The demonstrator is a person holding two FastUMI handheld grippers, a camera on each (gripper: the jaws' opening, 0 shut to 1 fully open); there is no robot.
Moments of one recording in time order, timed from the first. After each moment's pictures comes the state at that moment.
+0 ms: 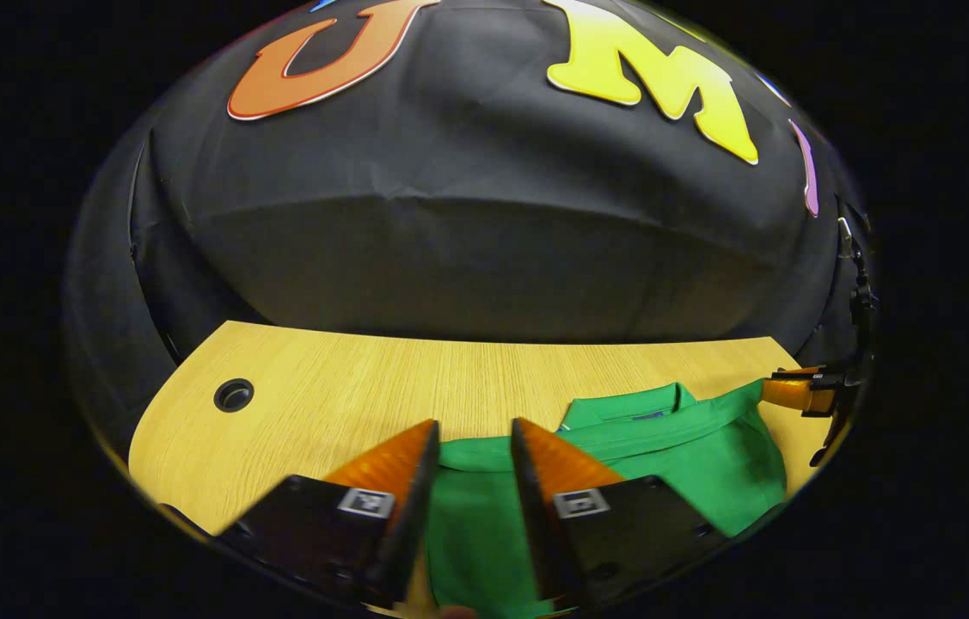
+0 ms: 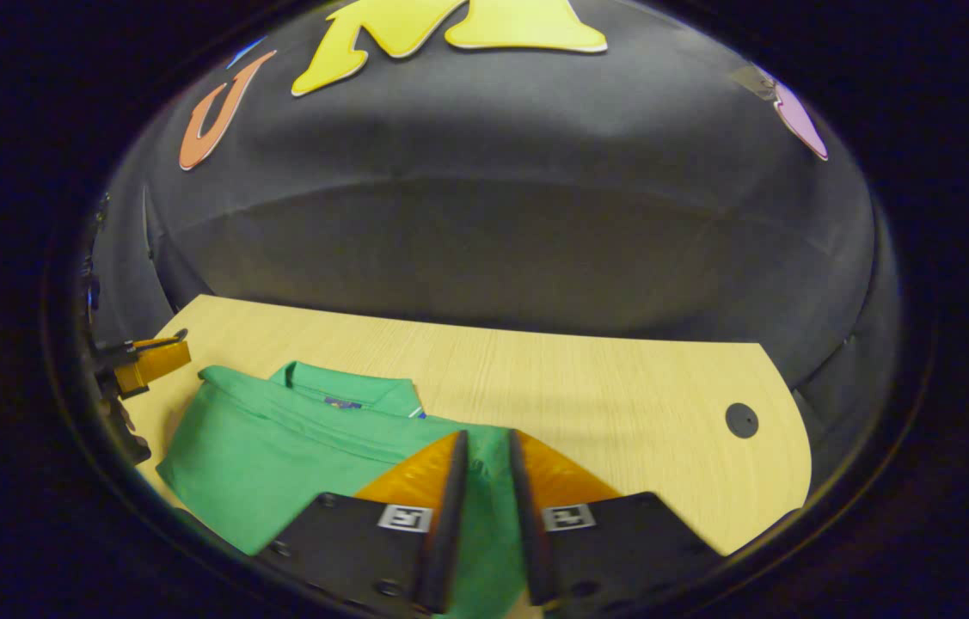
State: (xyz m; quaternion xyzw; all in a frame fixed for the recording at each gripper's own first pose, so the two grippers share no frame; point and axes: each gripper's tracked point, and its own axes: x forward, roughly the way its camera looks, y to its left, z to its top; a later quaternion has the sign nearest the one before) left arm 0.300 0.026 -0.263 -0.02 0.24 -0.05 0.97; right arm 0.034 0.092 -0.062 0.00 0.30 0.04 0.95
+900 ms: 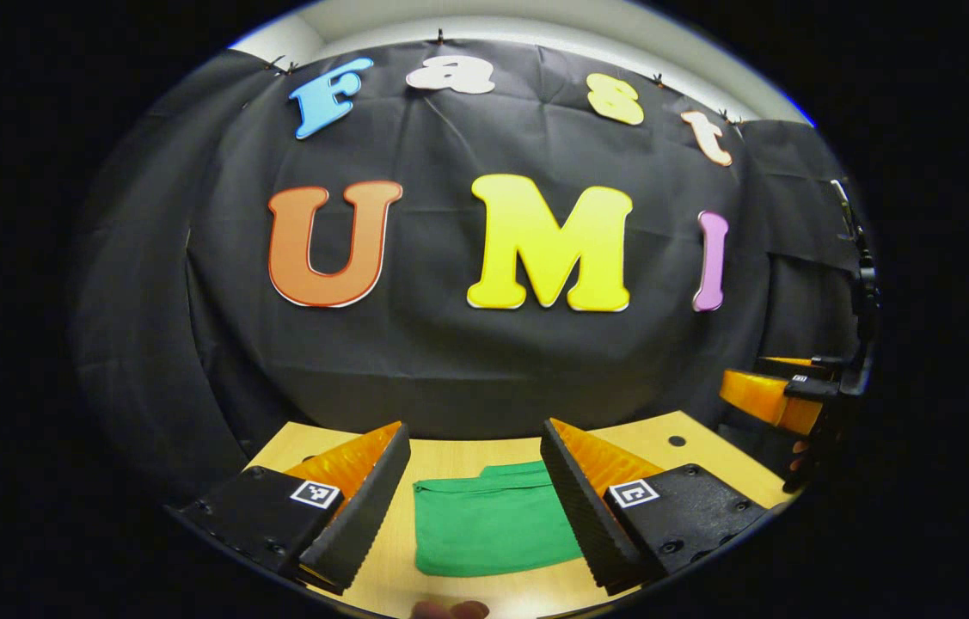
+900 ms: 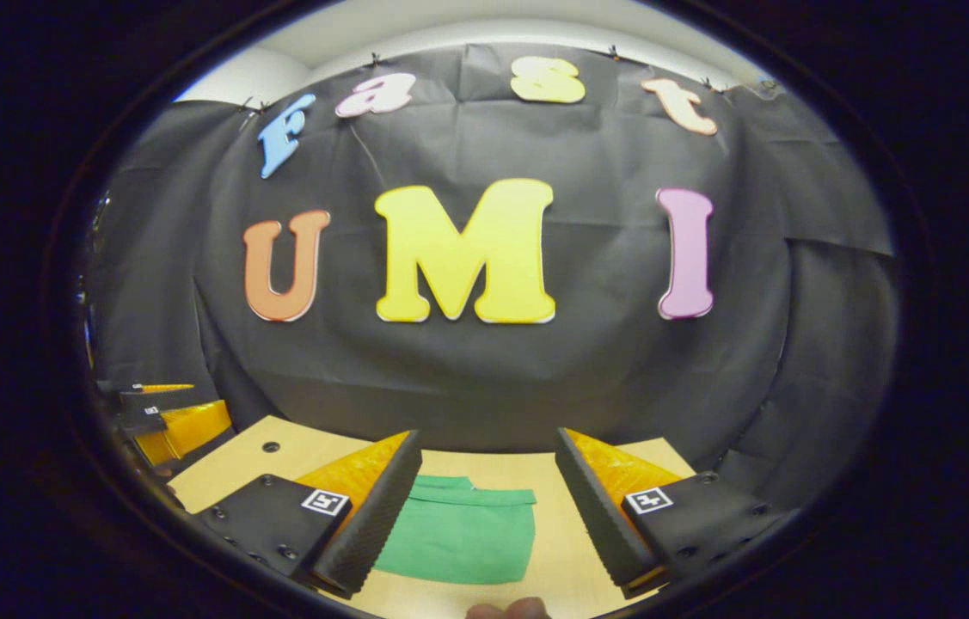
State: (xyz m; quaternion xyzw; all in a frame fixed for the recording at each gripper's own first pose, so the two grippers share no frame) left arm 0.086 -0.015 -0.004 -0.03 0.06 -0.08 0.99; right arm -0.214 0.125 0.224 0.02 0.05 0.01 1.00
